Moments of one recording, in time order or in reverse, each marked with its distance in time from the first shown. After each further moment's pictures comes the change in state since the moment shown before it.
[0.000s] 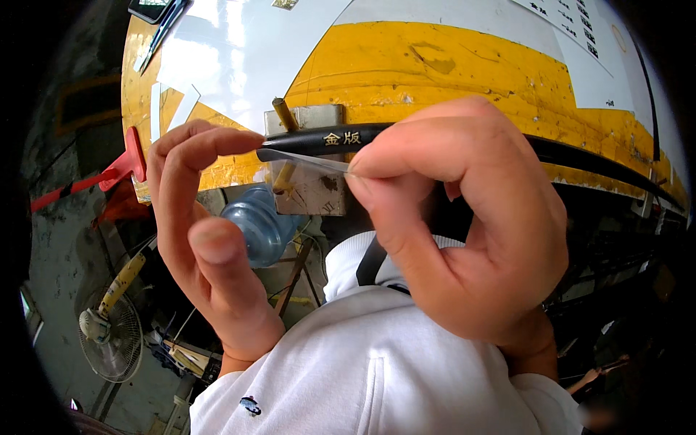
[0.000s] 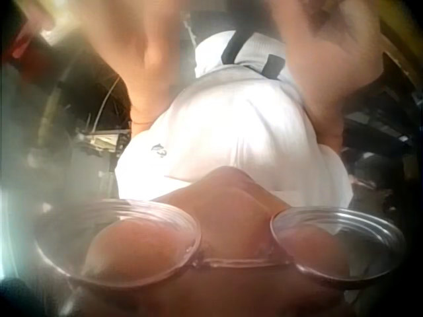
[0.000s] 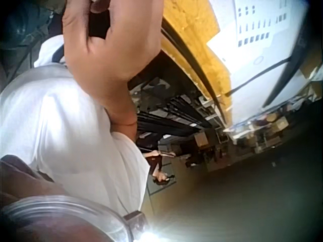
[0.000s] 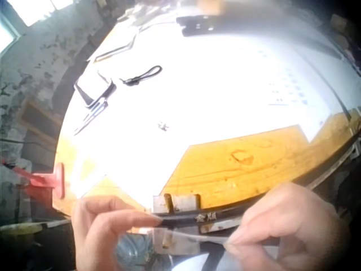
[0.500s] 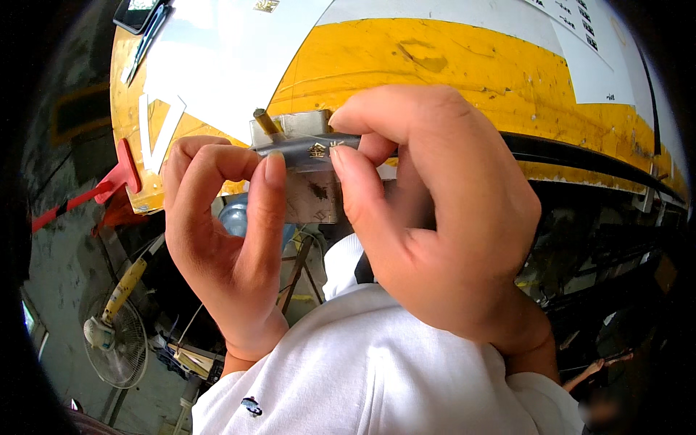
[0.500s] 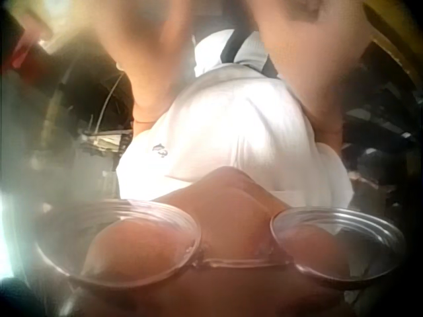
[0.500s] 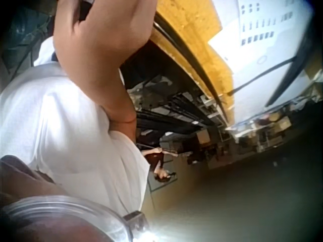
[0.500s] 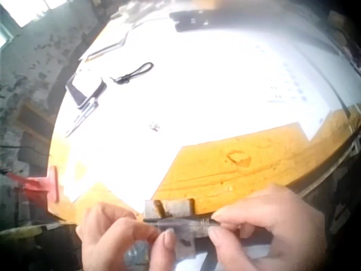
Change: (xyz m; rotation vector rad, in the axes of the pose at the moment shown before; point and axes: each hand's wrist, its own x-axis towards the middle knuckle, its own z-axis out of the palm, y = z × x) left_hand 0.002 0.007 0.014 -0.003 -0.062 -0.095; right_hand 0.001 0.009 0.020 -0.113 0.131 0.081
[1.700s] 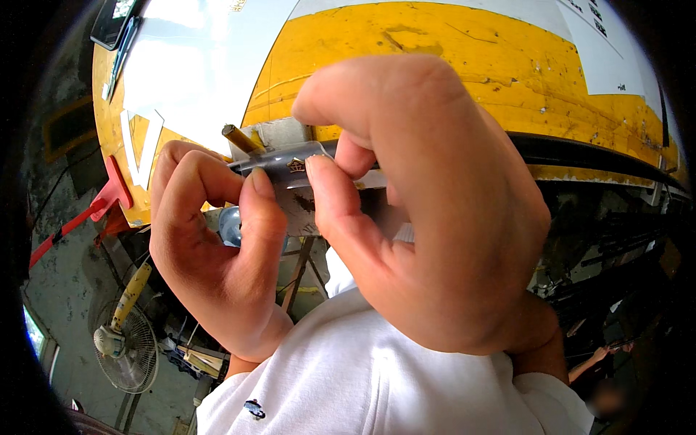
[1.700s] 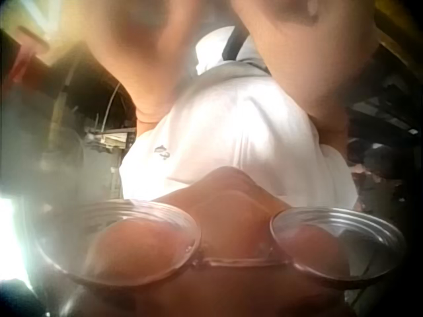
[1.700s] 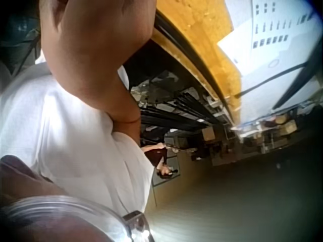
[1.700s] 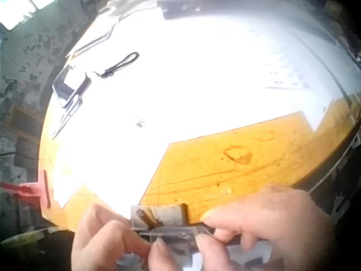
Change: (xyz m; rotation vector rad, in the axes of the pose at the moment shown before) left_hand 0.009 0.005 0.009 -0.093 -0.033 -0.111; right_hand 0.007 -0.004 0.003 -0.127 -0.049 0.073
